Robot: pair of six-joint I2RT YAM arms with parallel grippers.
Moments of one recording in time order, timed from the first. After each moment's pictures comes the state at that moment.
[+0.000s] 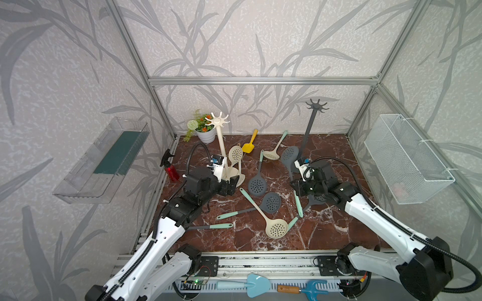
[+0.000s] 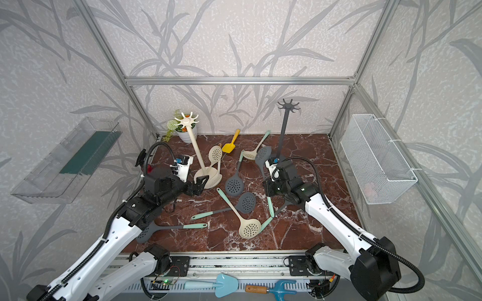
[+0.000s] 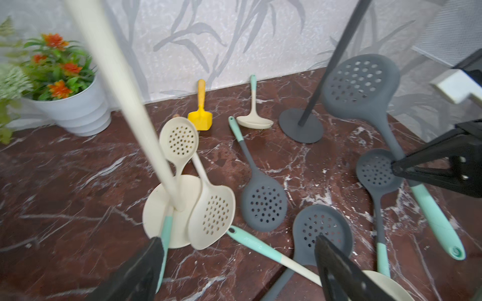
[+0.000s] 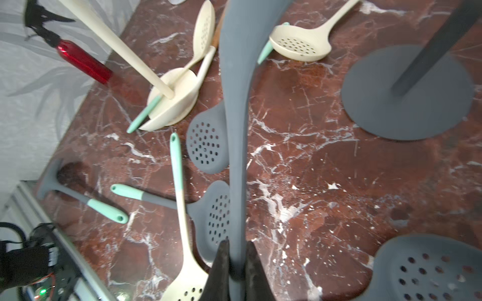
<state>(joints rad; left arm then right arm) -0.48 0.86 0.84 -0.40 0.07 -0.08 0.50 1.15 0.88 -0.45 -0.25 0.30</state>
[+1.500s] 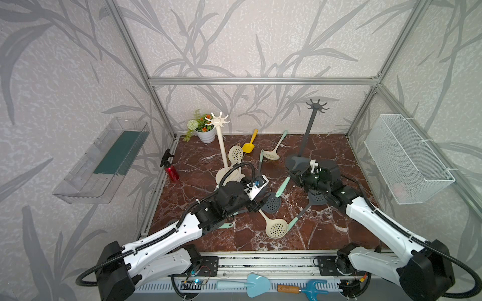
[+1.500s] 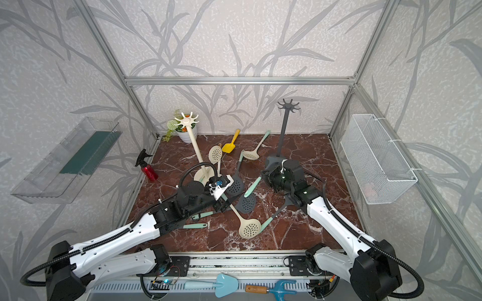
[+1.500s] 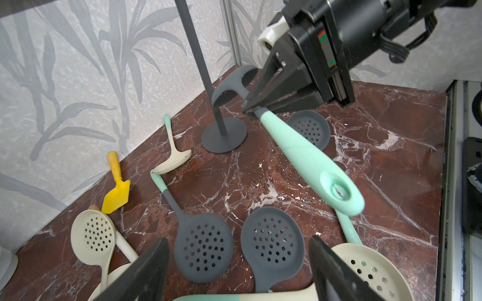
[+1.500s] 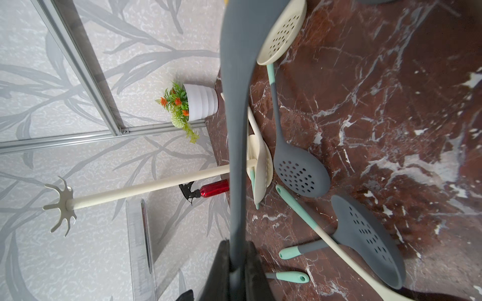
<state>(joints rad) -0.89 1.03 0.73 -0.04 -0.03 0.21 0.44 1.13 0.81 -0.14 -0.29 1.41</state>
